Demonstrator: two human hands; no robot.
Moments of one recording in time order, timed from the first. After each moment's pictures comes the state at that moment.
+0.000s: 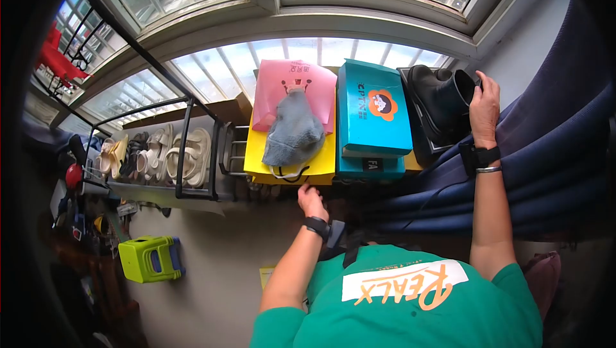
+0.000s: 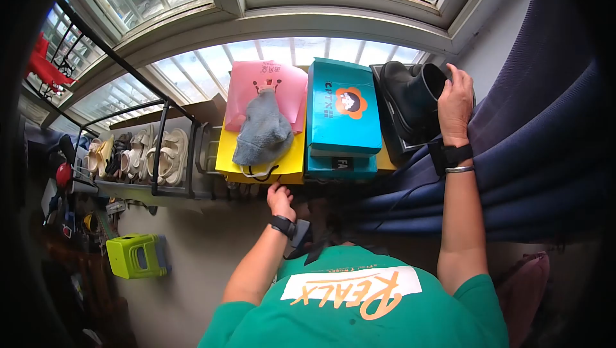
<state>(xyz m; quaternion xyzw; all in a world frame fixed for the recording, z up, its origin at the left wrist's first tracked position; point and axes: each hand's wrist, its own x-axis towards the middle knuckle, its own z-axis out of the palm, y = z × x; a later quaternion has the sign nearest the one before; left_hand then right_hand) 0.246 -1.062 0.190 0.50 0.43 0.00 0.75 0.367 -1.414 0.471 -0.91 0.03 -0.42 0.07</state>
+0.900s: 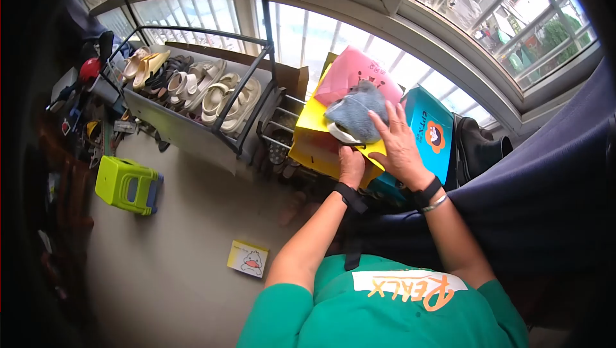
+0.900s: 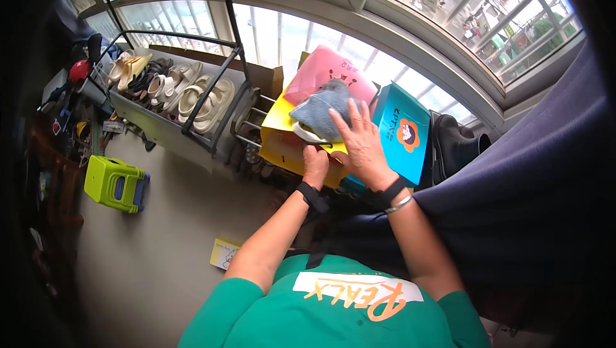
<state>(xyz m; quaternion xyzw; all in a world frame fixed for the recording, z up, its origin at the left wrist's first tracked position) 0.320 -1.049 0.265 0.65 0.24 0.17 0.70 0.339 -1.141 0.413 -0.91 -0.38 -0.11 0.11</state>
